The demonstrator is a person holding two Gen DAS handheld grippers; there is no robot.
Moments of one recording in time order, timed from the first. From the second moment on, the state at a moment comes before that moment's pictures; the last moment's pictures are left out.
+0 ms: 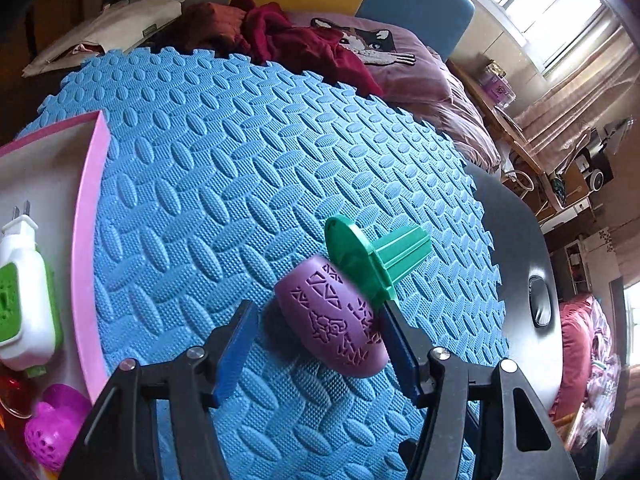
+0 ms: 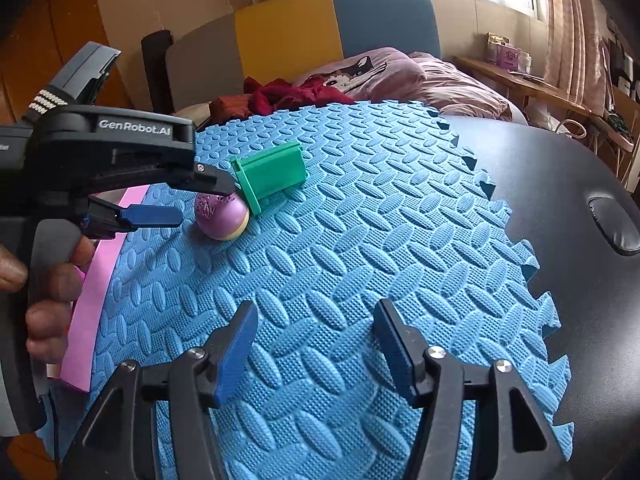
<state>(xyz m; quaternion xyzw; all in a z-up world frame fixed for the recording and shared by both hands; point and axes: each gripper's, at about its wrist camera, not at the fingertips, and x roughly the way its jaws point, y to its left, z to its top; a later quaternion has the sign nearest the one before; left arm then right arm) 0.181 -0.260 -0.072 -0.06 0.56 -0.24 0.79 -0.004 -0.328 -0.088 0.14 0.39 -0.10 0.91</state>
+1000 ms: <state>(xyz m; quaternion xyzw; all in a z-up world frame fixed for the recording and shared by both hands) 0.113 -0.247 -0.080 0.13 0.44 -0.25 0.85 -0.009 -0.359 -0.082 0.23 0.39 -0.09 0.89</state>
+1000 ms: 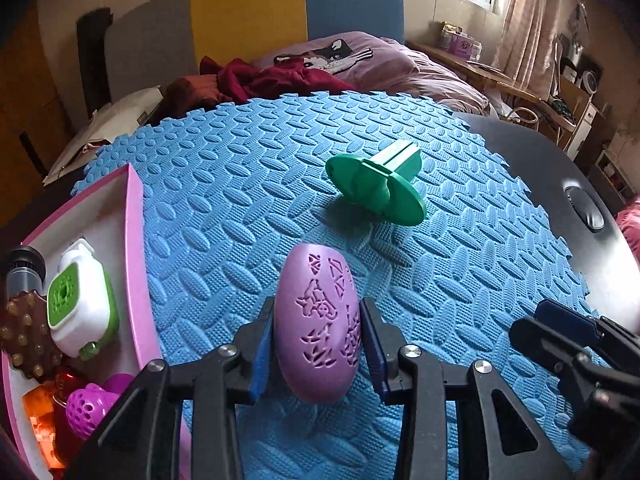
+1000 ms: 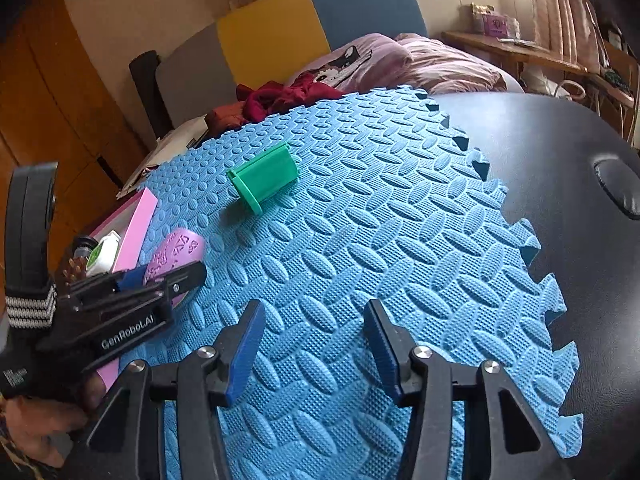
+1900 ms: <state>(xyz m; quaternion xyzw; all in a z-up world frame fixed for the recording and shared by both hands) 0.081 -0.218 -0.052 0.10 0.41 -0.26 0.87 0.004 -0.336 -0.089 0.11 0.41 -0.14 0.90</state>
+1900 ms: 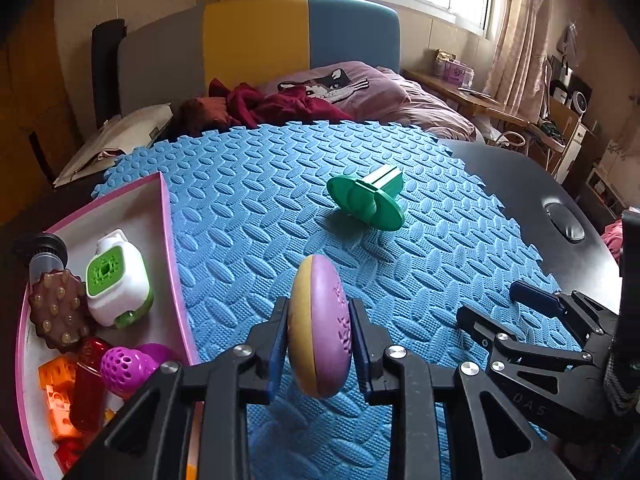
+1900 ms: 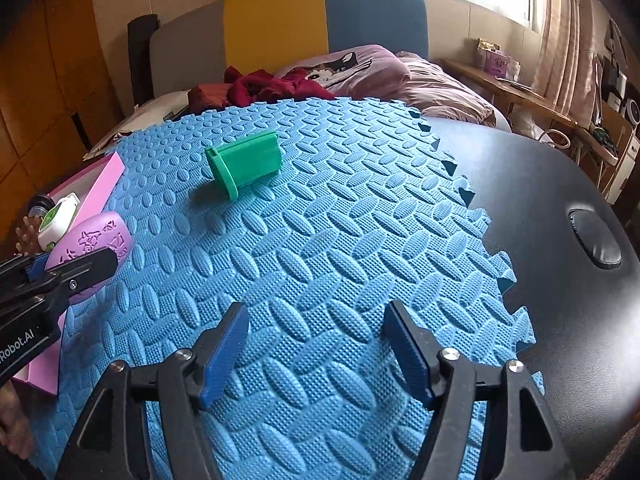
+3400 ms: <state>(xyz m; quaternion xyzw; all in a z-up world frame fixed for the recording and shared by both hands) 0.062 -0.164 -0.012 0.05 0.37 -0.28 0.88 0.047 -0.355 -0.058 0.24 0.37 -0.08 0.90</state>
